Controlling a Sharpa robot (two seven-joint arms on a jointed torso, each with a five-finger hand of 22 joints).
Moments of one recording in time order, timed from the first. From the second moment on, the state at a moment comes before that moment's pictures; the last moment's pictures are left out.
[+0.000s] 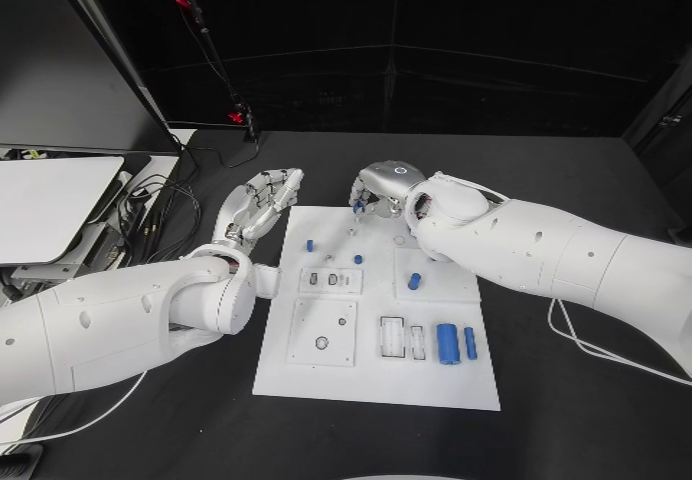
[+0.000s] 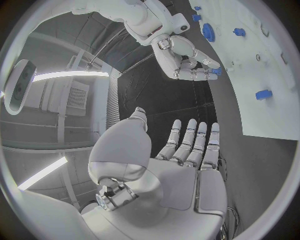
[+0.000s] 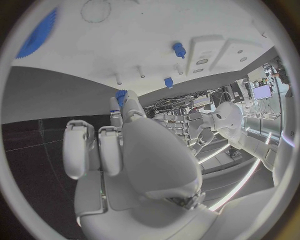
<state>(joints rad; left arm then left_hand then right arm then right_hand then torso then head) 1.28 -0.81 -0.20 1.54 -0.02 -0.66 0.68 1.08 0.04 -0.06 0.29 0.07 0.31 0.15 0.65 0.08 0.34 0.26 0.64 0.07 0.15 0.26 0.82 0.06 0.09 0.32 0.29 0.21 0.19 1.31 -0.37 -0.04 1.02 -1.66 -0.34 -0.03 1.74 0.08 -0.05 0.26 0.05 1.09 0.13 0.18 0.07 1.21 0.07 0.11 0.06 1.47 0.01 1.51 1.26 0.07 1.44 0.11 1.49 1.31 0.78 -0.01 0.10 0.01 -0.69</state>
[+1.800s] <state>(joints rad) 1.28 -0.81 -0.20 1.54 -0.02 -0.66 0.68 1.08 0.05 -0.07 0.29 0.07 0.31 0.15 0.65 0.08 0.34 0.26 0.64 0.07 0.15 0.26 0.82 0.06 0.09 0.32 0.29 0.21 0.19 1.30 -0.30 -0.03 0.93 -1.67 -0.29 -0.05 1.74 0.07 -0.03 0.28 0.04 1.08 0.14 0.15 0.07 1.20 0.08 0.07 0.06 1.47 0.01 1.51 1.24 0.07 1.44 0.11 1.49 1.31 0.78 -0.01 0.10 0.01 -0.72</state>
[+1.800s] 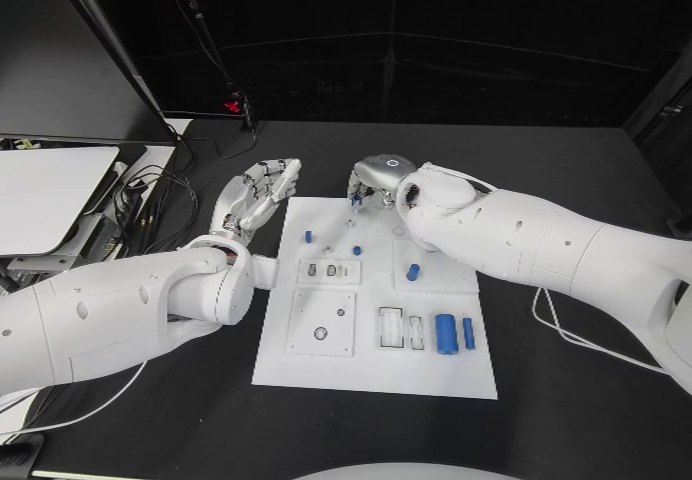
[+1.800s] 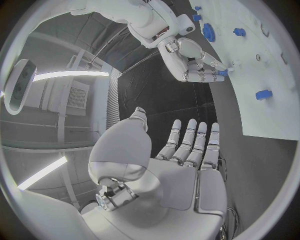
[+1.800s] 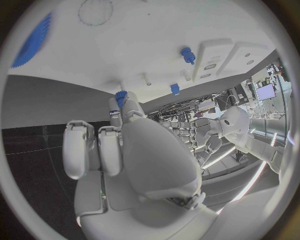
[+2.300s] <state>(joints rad) 1.28 -0.81 -0.20 1.54 -0.02 -0.66 0.68 1.08 0.05 -0.07 0.29 0.08 0.31 0.15 0.66 0.08 0.34 0.26 0.64 0.07 0.15 0.26 0.82 0.06 0.09 0.32 0.29 0.21 0.19 1.30 -0.30 -0.03 0.93 -1.67 -0.27 -0.07 1.74 0.07 -0.03 0.28 0.04 1.07 0.14 0.14 0.06 1.20 0.08 0.07 0.06 1.47 0.01 1.50 1.24 0.07 1.44 0.11 1.49 1.31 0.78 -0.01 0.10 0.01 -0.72</state>
